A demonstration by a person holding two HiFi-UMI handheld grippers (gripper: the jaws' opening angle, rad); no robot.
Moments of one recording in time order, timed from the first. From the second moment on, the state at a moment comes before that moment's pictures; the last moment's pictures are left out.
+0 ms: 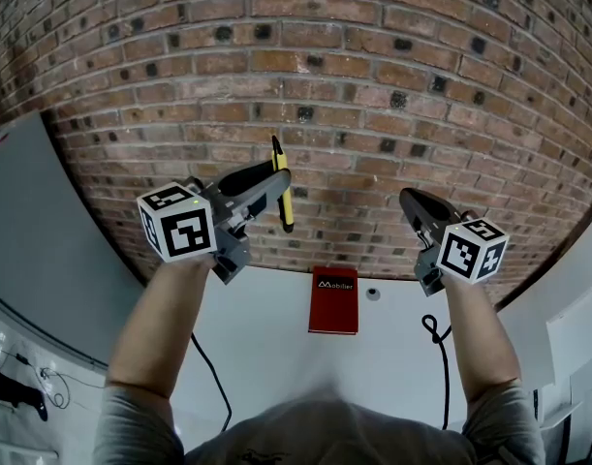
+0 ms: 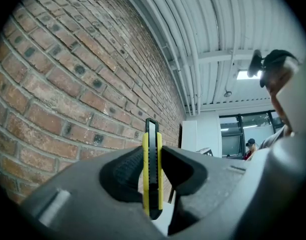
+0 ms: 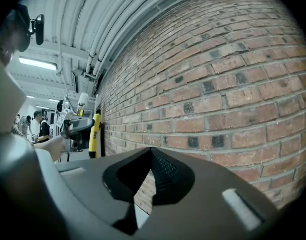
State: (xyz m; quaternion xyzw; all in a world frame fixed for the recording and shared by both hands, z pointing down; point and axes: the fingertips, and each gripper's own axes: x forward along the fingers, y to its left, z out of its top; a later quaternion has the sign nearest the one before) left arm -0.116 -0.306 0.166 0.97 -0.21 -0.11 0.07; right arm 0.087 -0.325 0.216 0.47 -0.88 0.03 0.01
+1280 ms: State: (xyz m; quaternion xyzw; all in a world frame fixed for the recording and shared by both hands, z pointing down) left arm -0.109 -0.298 0.158 0.97 -0.20 -0.10 0.06; right arm 0.084 -0.315 0.212 0.47 -0.88 0.02 0.01
